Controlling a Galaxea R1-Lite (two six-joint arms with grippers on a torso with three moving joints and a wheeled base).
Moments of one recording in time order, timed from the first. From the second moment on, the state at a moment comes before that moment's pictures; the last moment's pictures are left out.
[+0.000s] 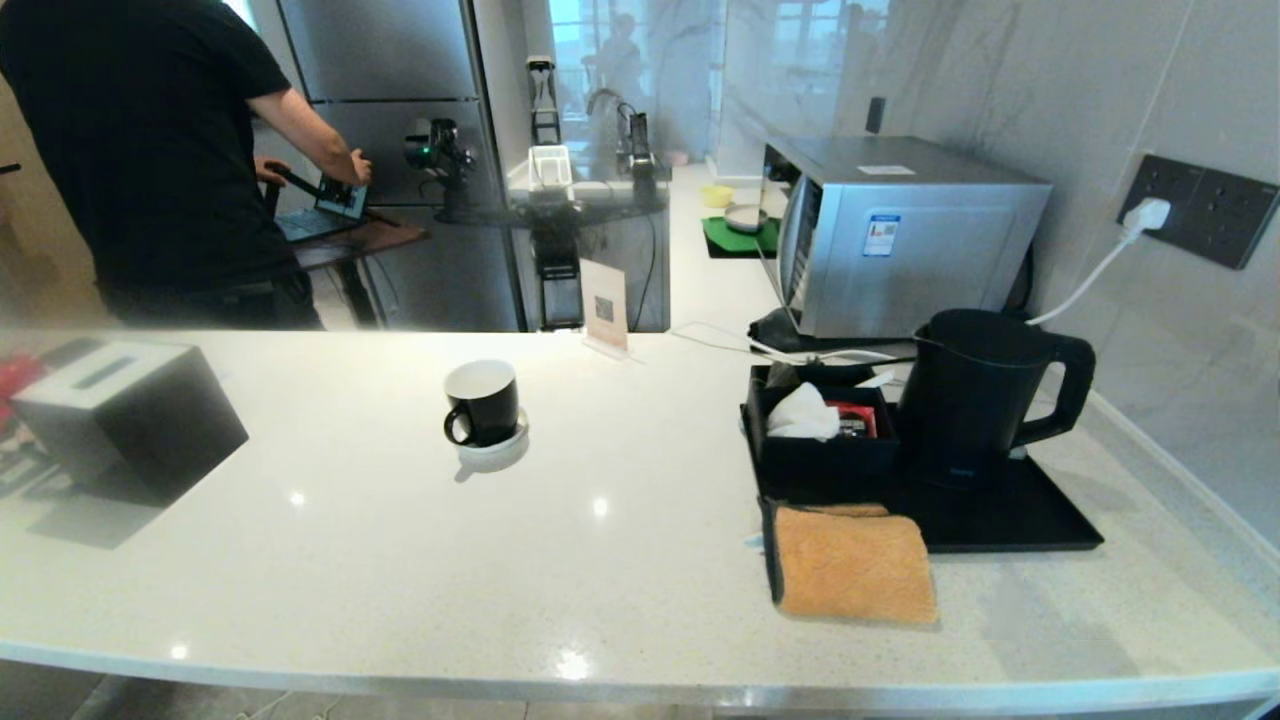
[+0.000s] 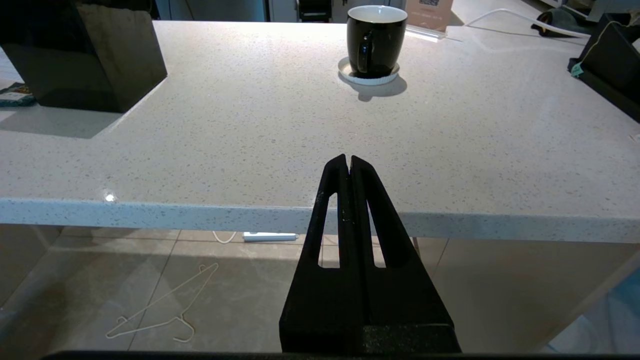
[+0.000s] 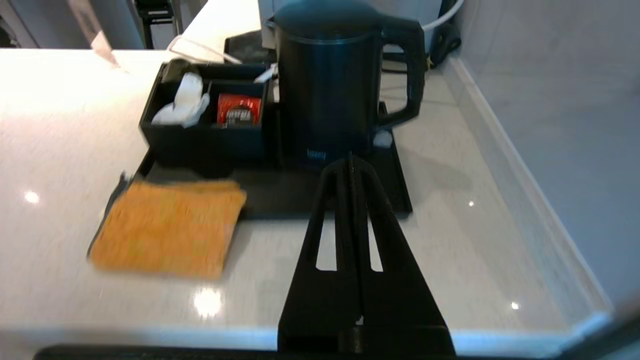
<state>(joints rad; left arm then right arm) 0.00 0.00 0.00 0.00 0.01 -0.02 -0.01 0.81 -0.19 -0.57 -0.02 0.01</state>
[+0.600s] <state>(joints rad) 0.00 0.00 0.00 0.00 0.01 -0.02 -0.03 1.28 -0.21 -0.81 -0.04 0.02</state>
